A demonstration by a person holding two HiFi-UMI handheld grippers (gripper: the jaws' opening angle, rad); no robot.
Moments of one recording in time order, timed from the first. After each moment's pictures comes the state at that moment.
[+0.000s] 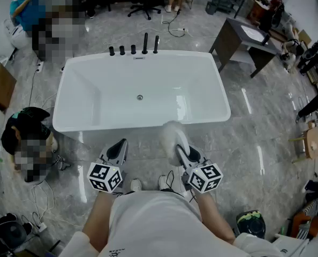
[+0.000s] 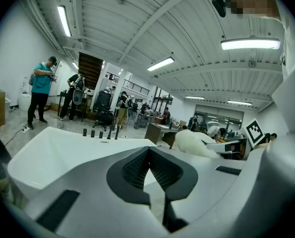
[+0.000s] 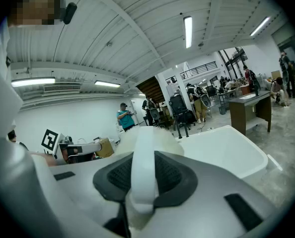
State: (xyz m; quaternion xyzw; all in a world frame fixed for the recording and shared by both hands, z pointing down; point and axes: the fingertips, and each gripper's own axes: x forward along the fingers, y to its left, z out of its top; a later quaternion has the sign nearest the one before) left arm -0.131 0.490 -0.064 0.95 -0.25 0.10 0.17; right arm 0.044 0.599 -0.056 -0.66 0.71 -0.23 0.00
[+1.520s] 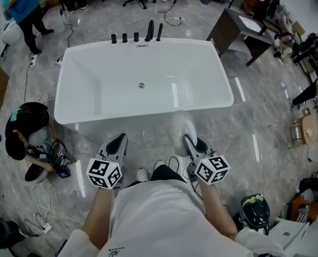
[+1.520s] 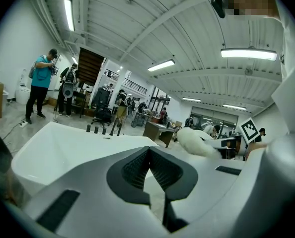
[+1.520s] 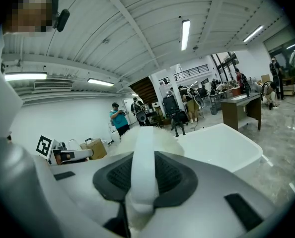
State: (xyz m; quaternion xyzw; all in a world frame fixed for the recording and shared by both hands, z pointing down) left arm -0.222 0.469 -0.051 0.95 -0.23 0.10 0.20; right arm -0.023 0.587 -0.057 -0.70 0.67 -0.24 0.00
